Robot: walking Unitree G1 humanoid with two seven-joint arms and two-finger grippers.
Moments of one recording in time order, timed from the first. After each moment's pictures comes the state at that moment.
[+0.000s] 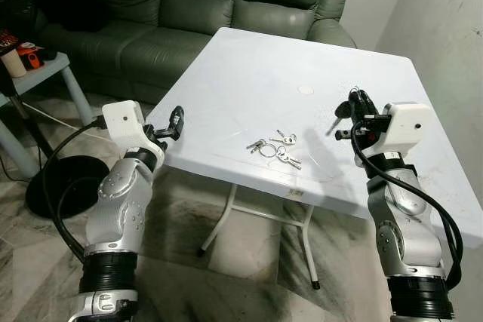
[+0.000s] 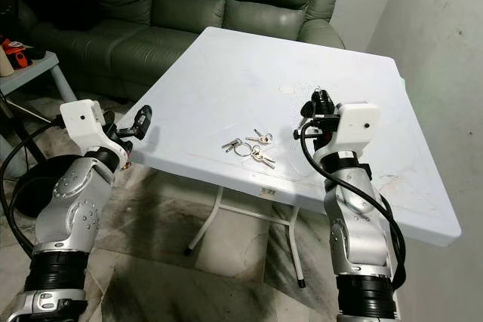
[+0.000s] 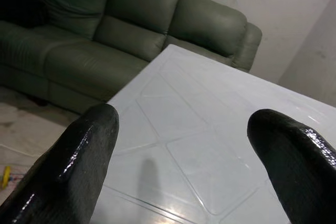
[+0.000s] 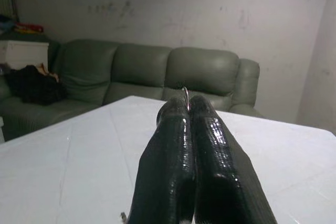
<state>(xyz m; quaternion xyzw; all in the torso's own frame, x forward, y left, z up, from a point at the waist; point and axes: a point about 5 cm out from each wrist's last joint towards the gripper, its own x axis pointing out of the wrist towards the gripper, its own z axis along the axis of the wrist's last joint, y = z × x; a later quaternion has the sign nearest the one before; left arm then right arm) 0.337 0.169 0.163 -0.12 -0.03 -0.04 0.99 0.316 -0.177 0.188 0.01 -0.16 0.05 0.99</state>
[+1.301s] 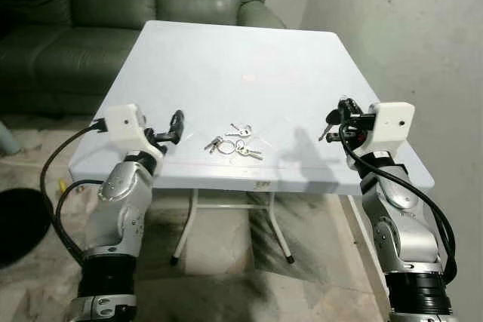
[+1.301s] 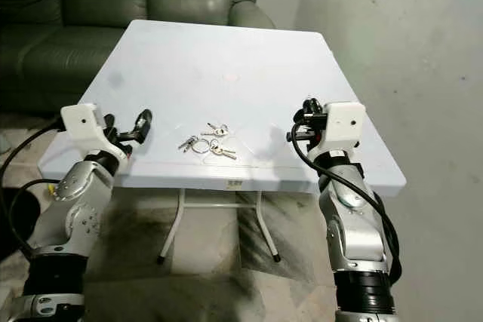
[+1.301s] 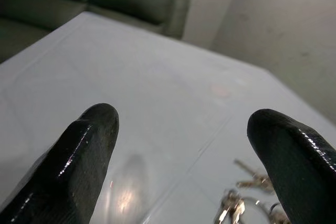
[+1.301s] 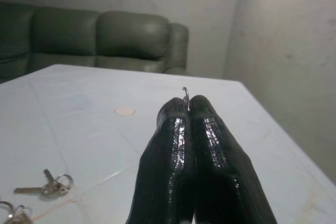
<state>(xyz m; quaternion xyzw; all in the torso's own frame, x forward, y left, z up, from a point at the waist) 0.337 0.168 0.164 -0.13 -0.02 -0.05 0.99 0.321 -0.169 0.181 0.01 -0.11 0.06 0.99</state>
